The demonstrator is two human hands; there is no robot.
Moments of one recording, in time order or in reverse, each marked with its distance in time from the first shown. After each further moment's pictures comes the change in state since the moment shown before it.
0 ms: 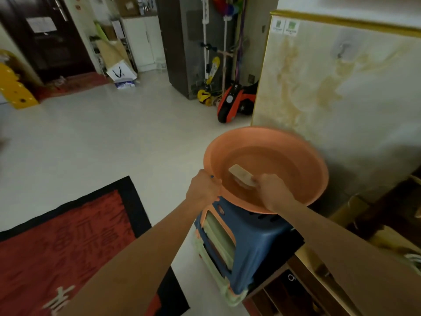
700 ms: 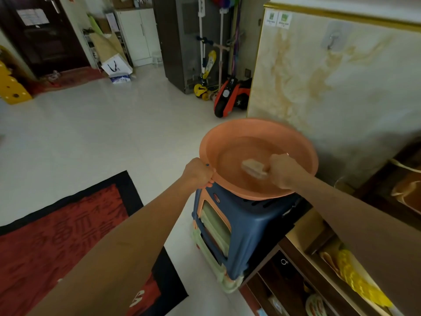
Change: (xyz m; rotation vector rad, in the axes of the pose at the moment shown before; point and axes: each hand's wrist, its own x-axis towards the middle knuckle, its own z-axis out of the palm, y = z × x) left_hand -0.005 0.010 -0.009 0.014 -0.083 -0.037; right_hand -0.015 0.017 -0.047 -0.089 -0.024 0.029
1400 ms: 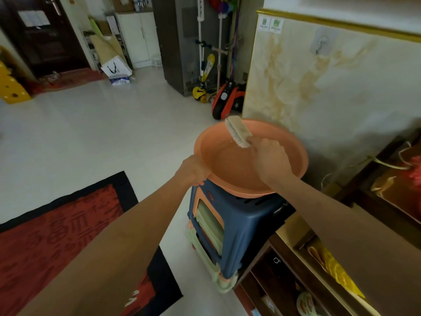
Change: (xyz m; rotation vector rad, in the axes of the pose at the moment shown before) left_hand 0.003 0.003 0.002 0.207 0.022 0.005; right_hand -0.016 -0.025 -0.012 0.101 0.410 -0.071
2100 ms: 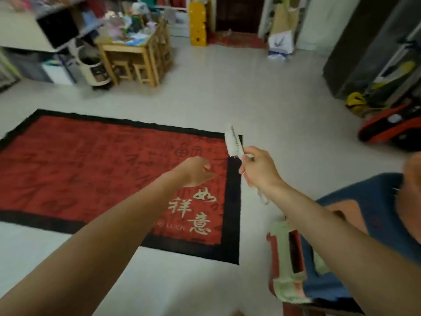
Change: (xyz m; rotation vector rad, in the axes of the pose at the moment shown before) left_hand -0.186 -0.333 -0.159 0.144 0.210 -0.234; right_hand -0.126 -0.359 0.109 0.817 -0.706 -0.177
